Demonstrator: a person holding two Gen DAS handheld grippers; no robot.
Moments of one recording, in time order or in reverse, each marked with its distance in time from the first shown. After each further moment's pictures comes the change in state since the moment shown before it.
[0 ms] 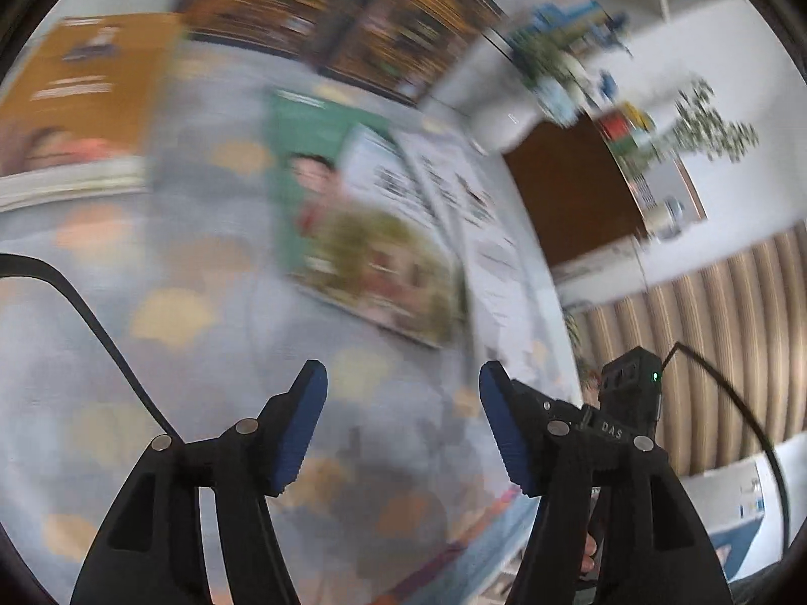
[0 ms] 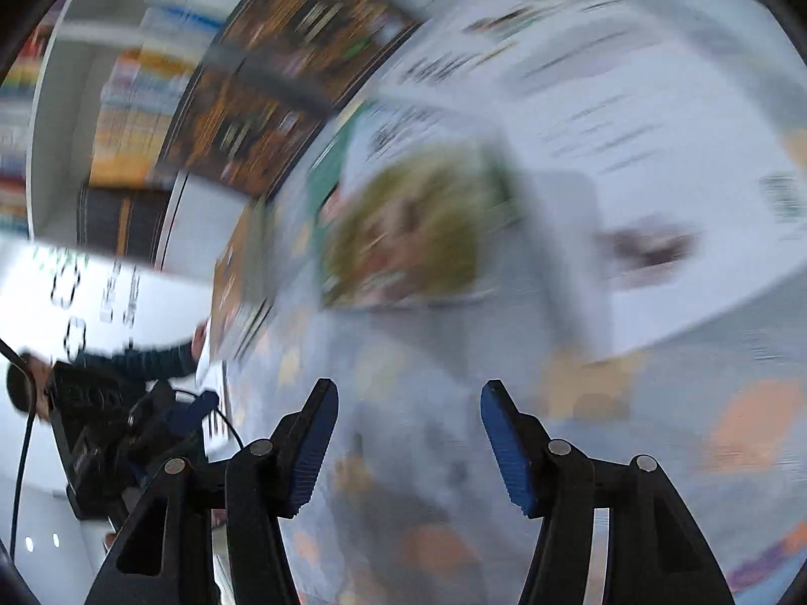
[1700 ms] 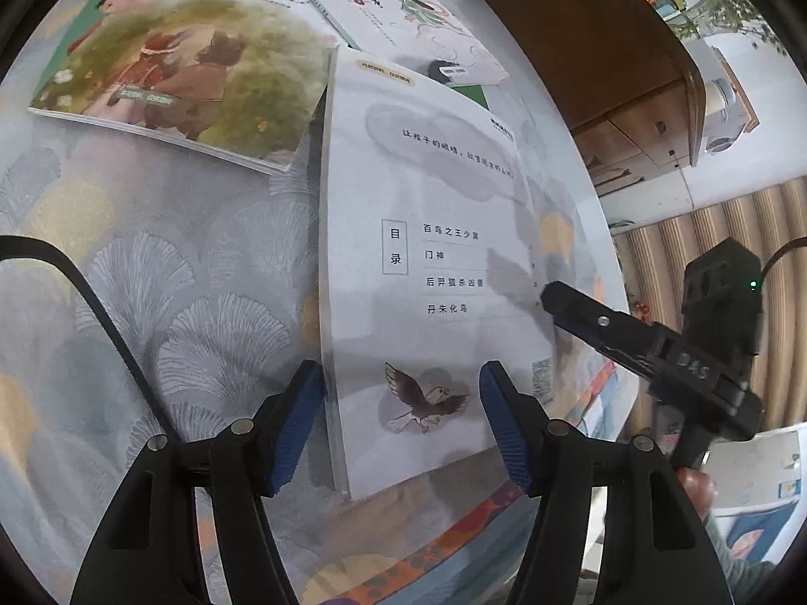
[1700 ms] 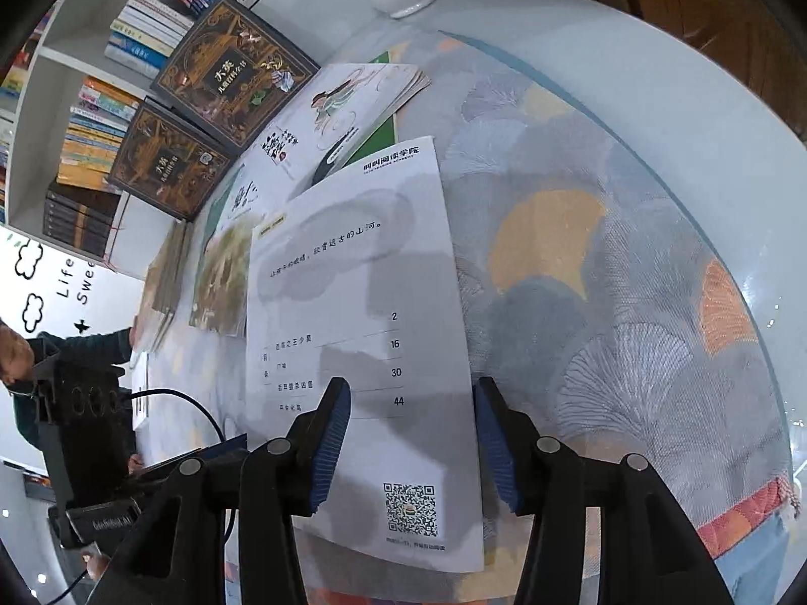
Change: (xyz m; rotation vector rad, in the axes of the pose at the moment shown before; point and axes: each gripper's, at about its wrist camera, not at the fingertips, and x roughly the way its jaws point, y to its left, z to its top) left arm 0.163 -0.091 -0.089 0.037 0.191 0.140; right arm -0.064 -0.123 0.021 -0.117 -0.004 -0.137
